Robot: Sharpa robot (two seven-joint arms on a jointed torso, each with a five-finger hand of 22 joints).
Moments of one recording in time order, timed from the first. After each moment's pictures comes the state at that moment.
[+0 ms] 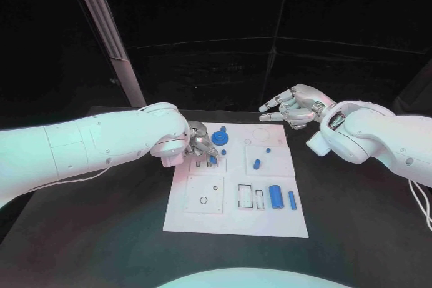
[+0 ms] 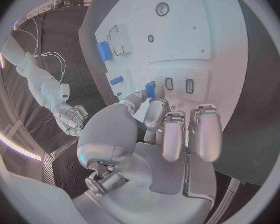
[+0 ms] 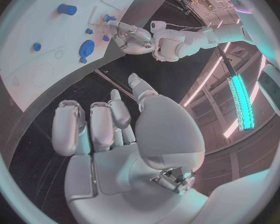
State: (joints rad) left arm 1.39 -0.60 -0.21 1.36 -0.83 0.09 -0.56; left_hand 1.03 0.09 0.35 -0.05 0.38 1.01 0.05 0.26 1.00 1.42 -0.02 1.12 1.31 1.47 -0.08 1.53 1.31 0.05 1.45 0.03 1.46 1.31; right arm 1.31 -0.86 -0.05 1.51 -0.79 -0.26 0.05; right_hand 1.21 -0.08 0.15 -0.03 0.18 0.97 0.11 0.07 0.07 1.36 0.03 1.17 1.22 1.47 -0.04 1.27 1.18 0.05 1.41 0.07 1.39 1.29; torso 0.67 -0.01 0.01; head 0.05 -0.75
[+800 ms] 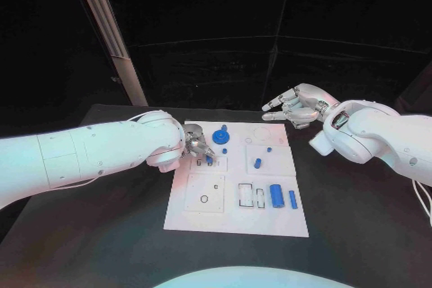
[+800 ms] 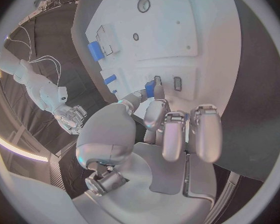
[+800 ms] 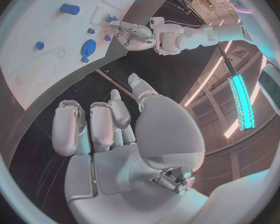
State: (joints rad) left arm 1.35 -0.66 -0.21 1.42 -0.94 -0.03 -0.53; left_hand 1.01 0.07 0.39 -0.07 0.40 1.03 0.05 0.26 1.01 1.43 -0.02 1.11 1.31 1.47 -0.08 1.53 1.31 0.05 1.45 0.03 1.46 1.31; right arm 1.31 -0.86 -0.05 1.51 -0.79 -0.25 0.05; right_hand 1.21 -0.08 0.15 -0.03 0.18 0.97 0.11 0.07 0.07 1.36 0.03 1.17 1.22 1.47 -0.04 1.27 1.18 0.05 1.41 0.07 1.39 1.29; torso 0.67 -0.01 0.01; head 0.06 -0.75
